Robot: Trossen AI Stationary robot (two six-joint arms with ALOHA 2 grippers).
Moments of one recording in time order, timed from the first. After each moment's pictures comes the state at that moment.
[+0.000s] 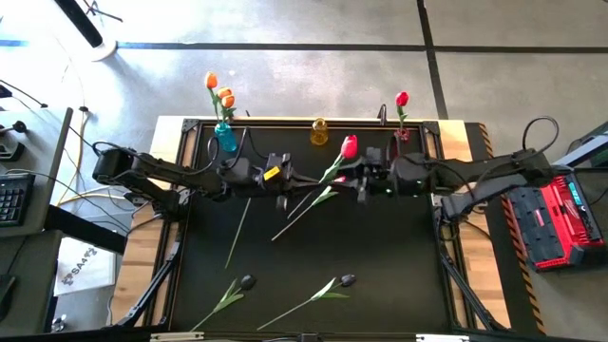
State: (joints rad) left arm -0.05 1.46 0.88 0.73 -0.06 -0.34; right arm 0.17 1.18 1.10 -0.10 0.31 0.41
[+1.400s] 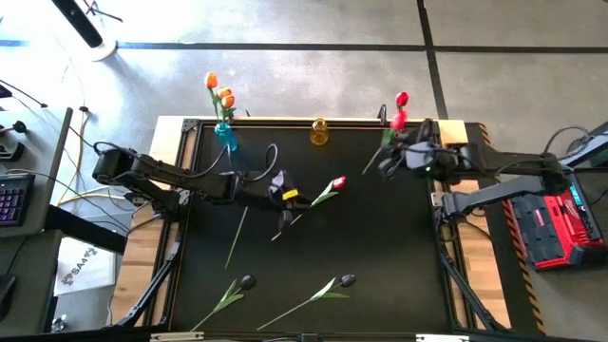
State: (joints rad) left arm -0.09 1.46 0.87 0.26 -0.08 -0.45; right arm 0.01 0.97 1.10 -0.85 0.71 0.57
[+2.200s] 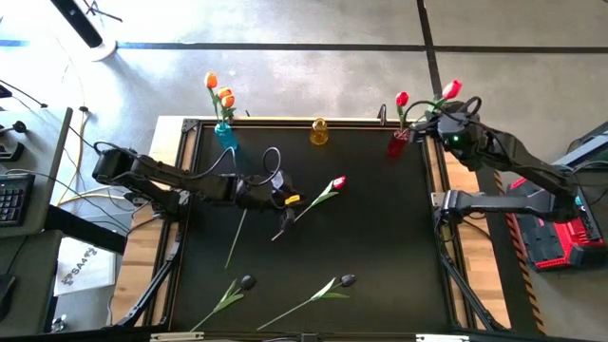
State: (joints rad) left arm -0.10 1.46 0.87 0.14 -0.25 -0.48; right arm -0.38 0.79 1.10 -0.92 0.83 0.53
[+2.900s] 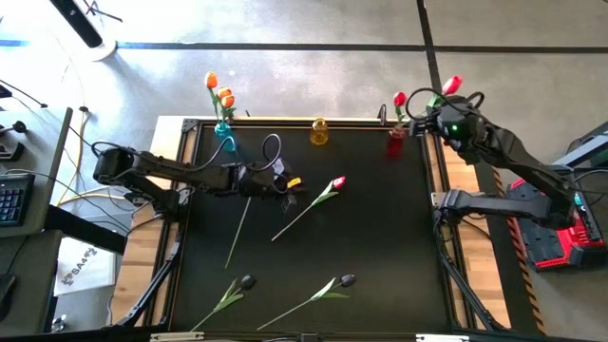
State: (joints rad) left arm 0.02 1.46 0.87 0.12 -0.19 -0.47; right arm -0.52 0.82 1.10 -0.87 0.74 0.43
